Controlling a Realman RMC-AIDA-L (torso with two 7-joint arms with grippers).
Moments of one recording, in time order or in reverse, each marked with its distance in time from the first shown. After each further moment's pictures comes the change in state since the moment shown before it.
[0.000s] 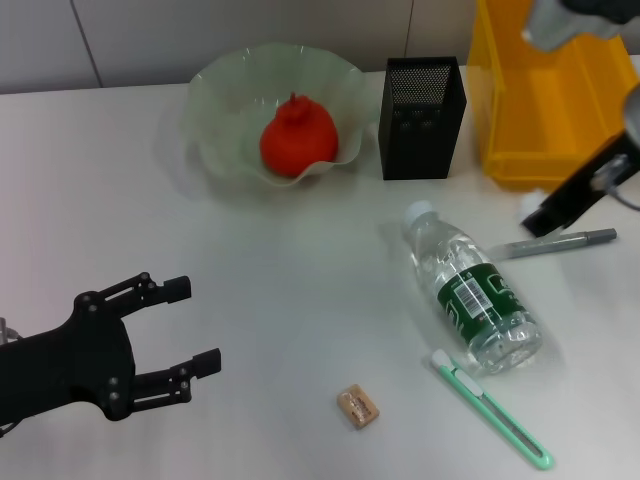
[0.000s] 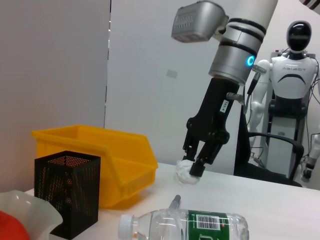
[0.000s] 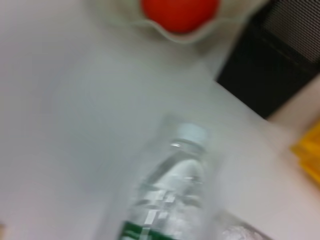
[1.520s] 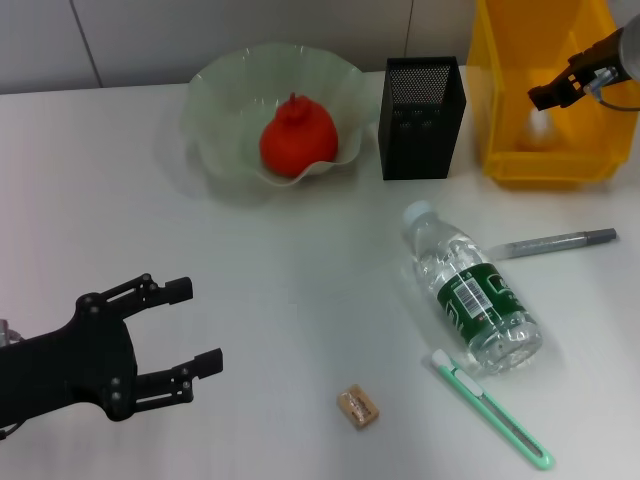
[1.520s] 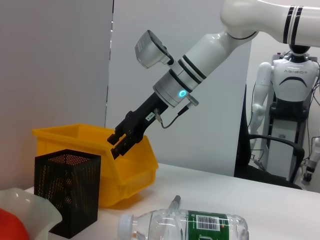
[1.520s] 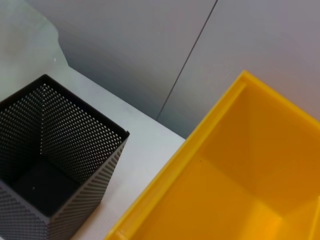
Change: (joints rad) left arm -0.001 -0.001 -0.001 -0.013 -0.001 -0.003 -0.002; right arm 0.088 -0.033 0.210 0.555 -0.066 0.859 -0.280
